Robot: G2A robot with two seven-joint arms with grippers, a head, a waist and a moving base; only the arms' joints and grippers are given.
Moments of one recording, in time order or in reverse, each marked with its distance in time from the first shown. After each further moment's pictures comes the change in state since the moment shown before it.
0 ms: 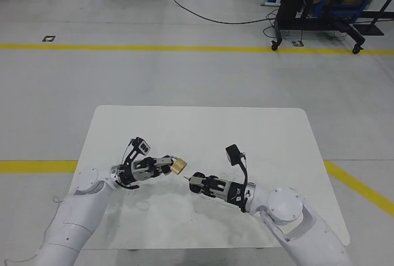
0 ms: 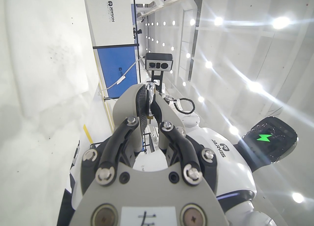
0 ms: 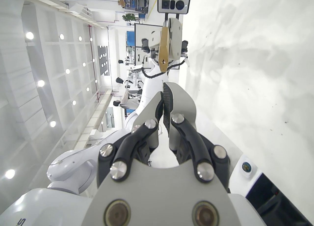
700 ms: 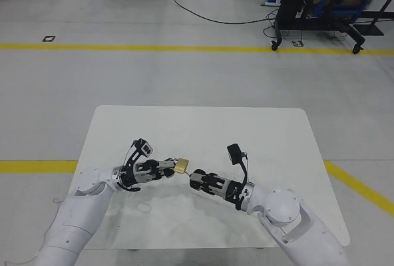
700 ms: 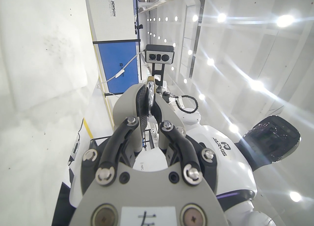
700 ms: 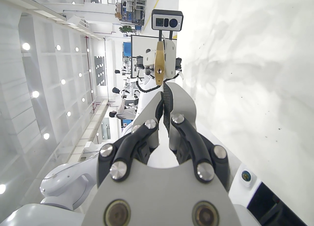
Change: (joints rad) left arm 0.013 0.003 0.003 -0.043 0.034 0.021 0.002; right arm 0.004 -0.003 -0.012 0.000 0.003 0.016 -0.079
